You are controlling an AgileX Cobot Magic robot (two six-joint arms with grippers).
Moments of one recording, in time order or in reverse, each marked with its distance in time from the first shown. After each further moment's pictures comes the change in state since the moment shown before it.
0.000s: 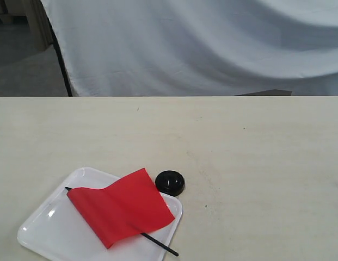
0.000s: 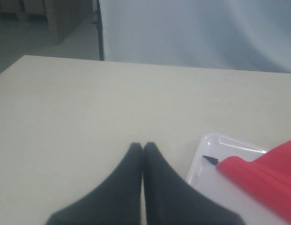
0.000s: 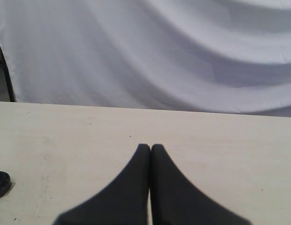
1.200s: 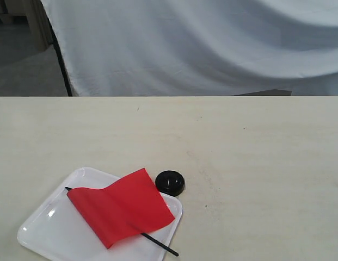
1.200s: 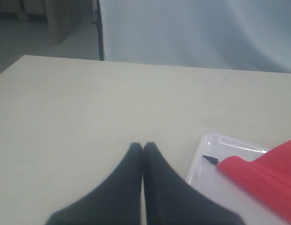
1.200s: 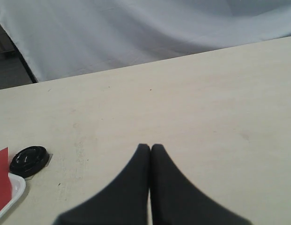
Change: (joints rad) left arm 0.000 0.000 0.000 0.000 0.000 0.000; right arm 0.000 0.000 0.000 0.243 0.177 0.006
